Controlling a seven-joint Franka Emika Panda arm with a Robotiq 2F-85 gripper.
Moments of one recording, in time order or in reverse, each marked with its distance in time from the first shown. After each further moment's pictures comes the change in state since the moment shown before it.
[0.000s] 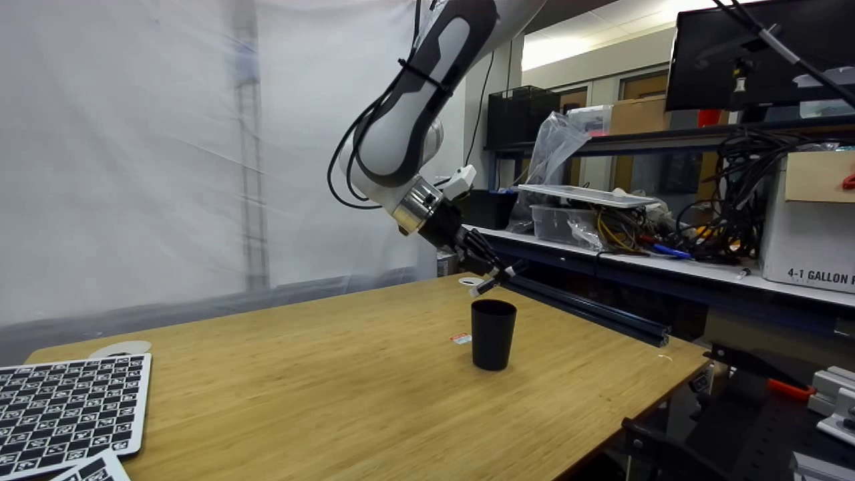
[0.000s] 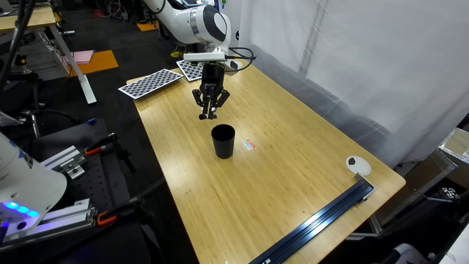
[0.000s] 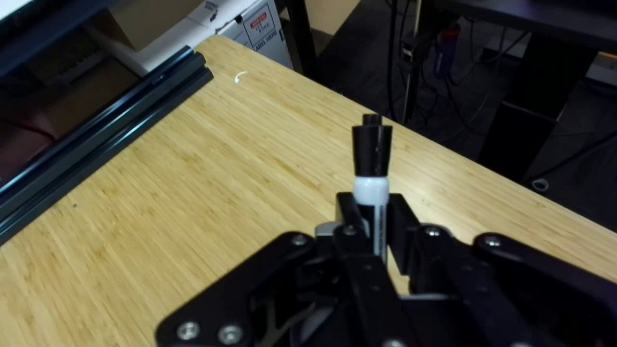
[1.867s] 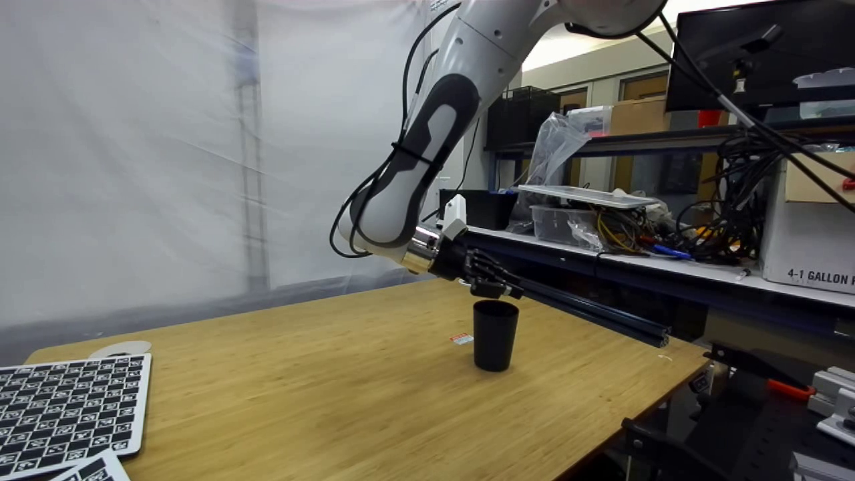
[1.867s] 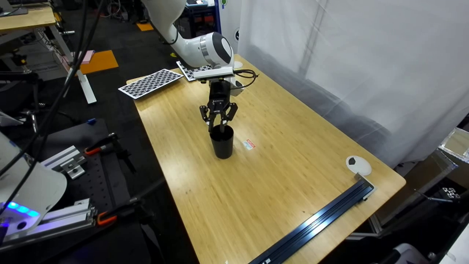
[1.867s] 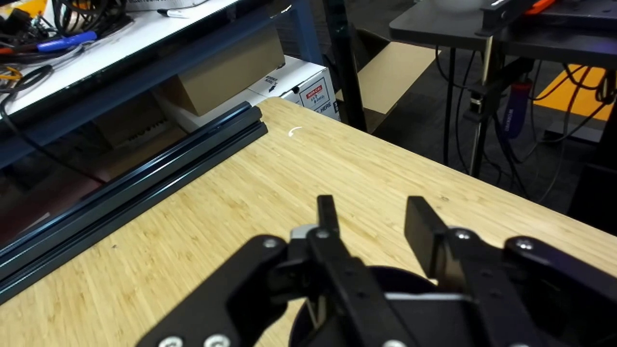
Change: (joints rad) arm 0.010 0.245 -0.007 0.211 -0.159 -0.185 0.000
